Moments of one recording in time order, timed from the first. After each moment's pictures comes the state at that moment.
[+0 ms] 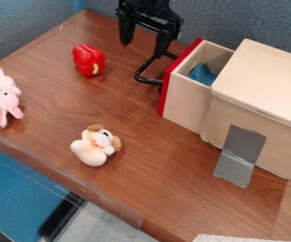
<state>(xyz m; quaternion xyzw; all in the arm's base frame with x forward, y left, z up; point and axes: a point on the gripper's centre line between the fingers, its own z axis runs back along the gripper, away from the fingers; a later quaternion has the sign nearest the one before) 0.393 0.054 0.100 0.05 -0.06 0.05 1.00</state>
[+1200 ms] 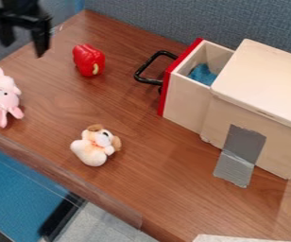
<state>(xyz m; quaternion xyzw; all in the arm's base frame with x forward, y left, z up) 0.275 0.205 0.092 0.05 -0.10 0.13 0.99</state>
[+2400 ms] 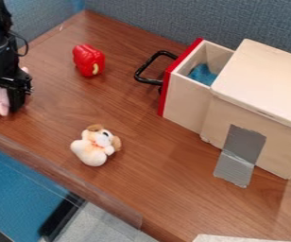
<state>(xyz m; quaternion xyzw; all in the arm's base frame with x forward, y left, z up) 0.240 0.207 0.014 0.04 -0.02 0.15 0.99</state>
